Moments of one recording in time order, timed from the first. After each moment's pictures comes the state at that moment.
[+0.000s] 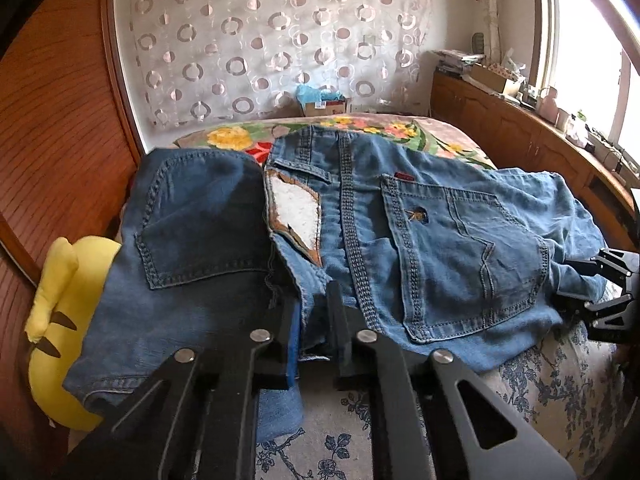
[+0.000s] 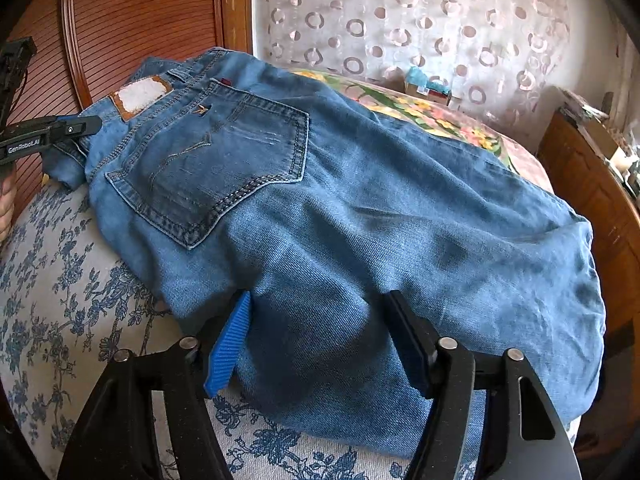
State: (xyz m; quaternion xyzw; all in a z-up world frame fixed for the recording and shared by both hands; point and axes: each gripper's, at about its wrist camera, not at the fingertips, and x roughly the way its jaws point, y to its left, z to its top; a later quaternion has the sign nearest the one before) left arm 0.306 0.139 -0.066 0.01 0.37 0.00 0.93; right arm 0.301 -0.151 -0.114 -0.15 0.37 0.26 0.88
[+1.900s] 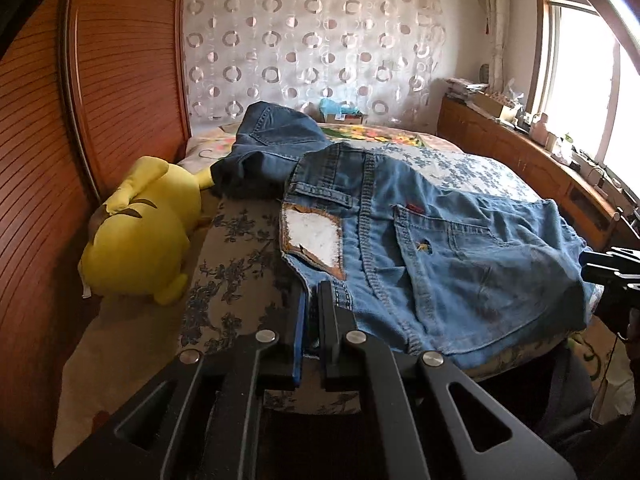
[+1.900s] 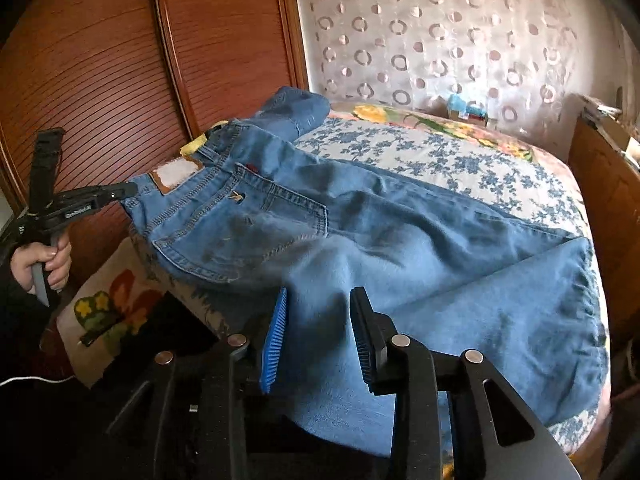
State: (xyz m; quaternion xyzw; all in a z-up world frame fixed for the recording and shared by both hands) left arm 0.047 0.173 -0.063 -0.04 0.33 0.02 0.94; right arm 0.076 -0.175 -0.129 -0.07 0.32 0.34 0.88
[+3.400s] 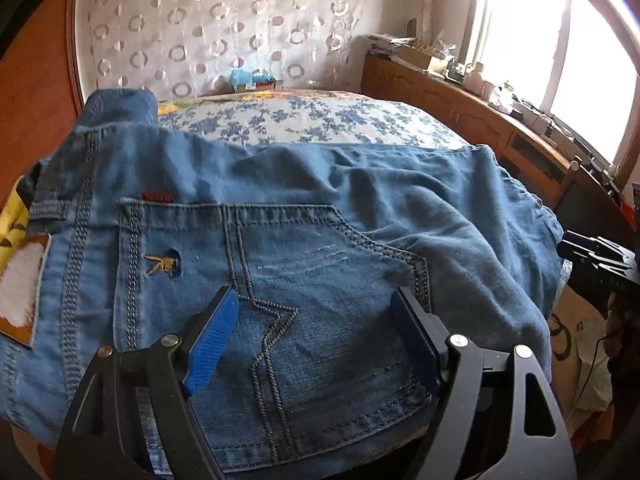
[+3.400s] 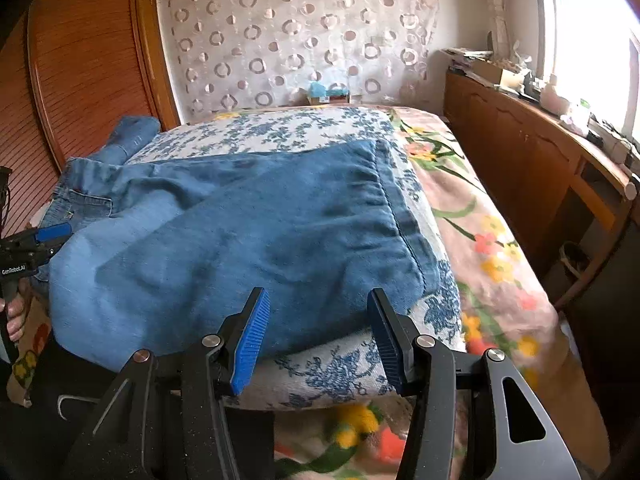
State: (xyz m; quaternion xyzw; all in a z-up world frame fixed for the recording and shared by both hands) left arm 0.131 0.016 -0.099 -0.02 0.39 -0.10 0.91; right arm 0.089 -0.305 -0.167 -0.01 0.34 0.13 0.93
